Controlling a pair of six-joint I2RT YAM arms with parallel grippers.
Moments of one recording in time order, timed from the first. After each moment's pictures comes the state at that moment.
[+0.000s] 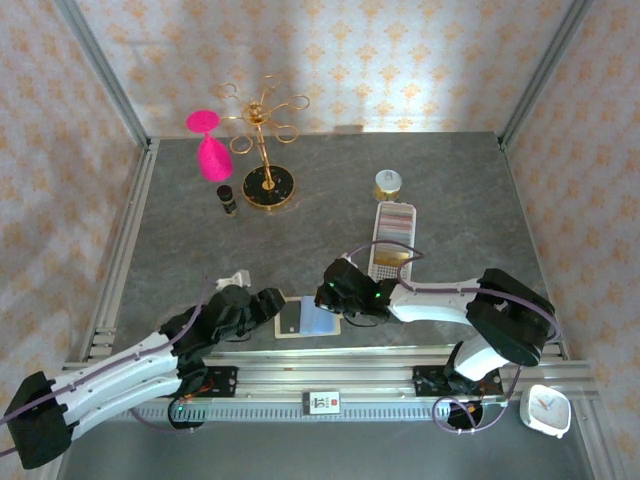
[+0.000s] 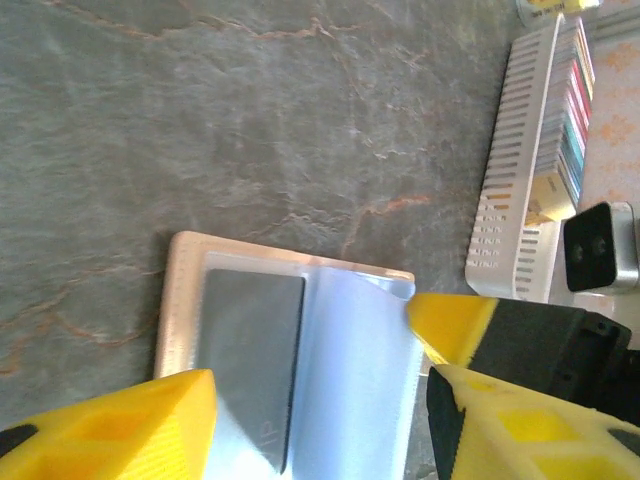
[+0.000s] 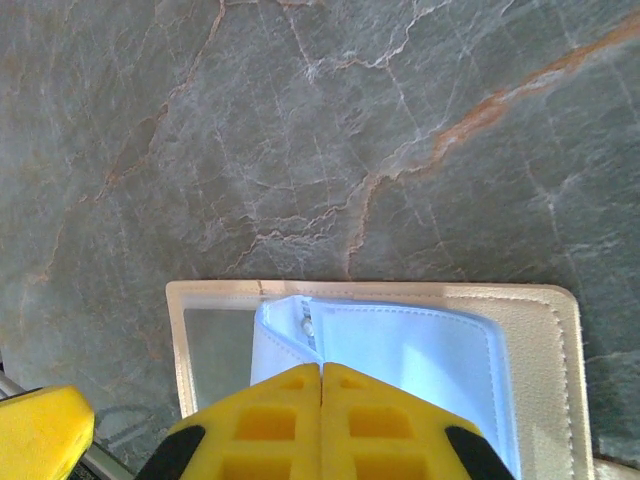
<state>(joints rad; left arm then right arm) -0.81 0.69 0.25 -0.24 -0.07 -1.27 1.01 1.51 0.67 0.00 -0.03 1.19</state>
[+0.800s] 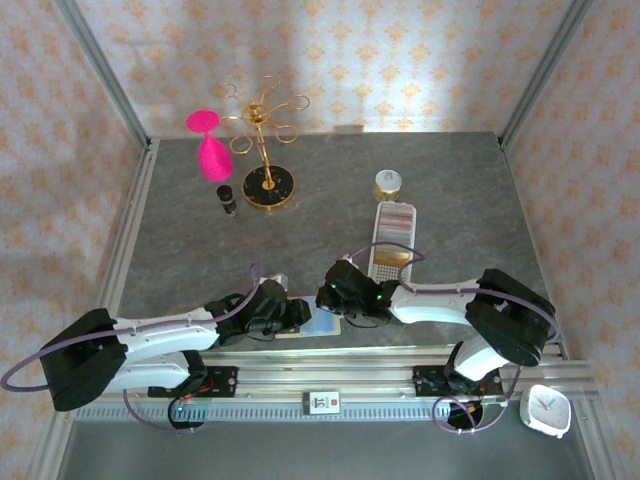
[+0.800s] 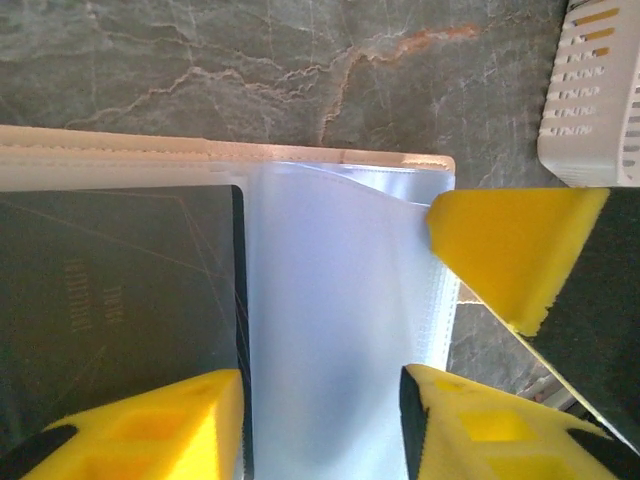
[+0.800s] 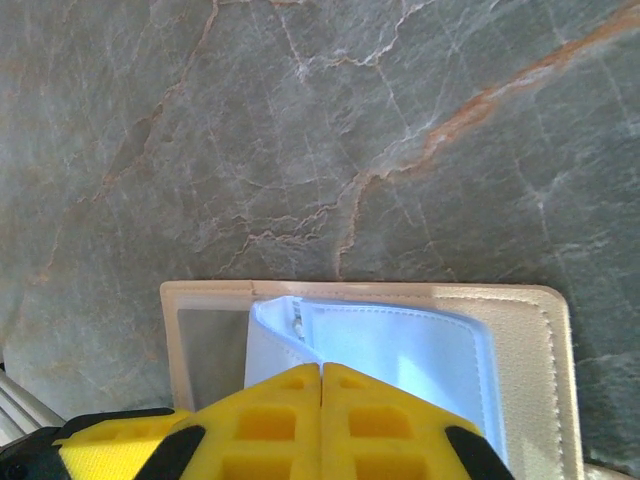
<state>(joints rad) -0.91 1.14 0.34 -0.01 0.05 -1.20 1.01 1.51 0.64 0.04 -0.03 1.20</state>
